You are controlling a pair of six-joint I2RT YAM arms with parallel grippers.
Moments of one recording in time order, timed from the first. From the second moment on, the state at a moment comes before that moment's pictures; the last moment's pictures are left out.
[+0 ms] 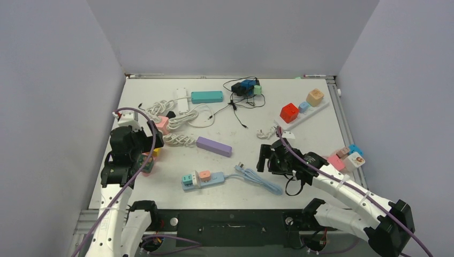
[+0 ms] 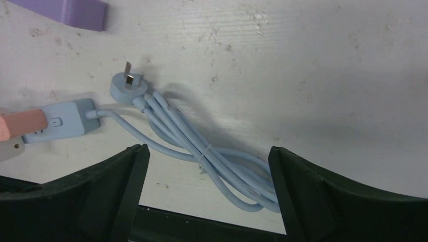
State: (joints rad) left arm 0.01 0.70 0.72 -0.48 -0.02 -0.26; right arm 0.72 0.97 0.71 -0.68 0.17 0.72
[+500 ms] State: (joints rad) left arm 0.01 0.70 0.72 -0.48 -0.02 -0.26; right arm 0.73 0.87 0.59 -0.86 0.16 1.01
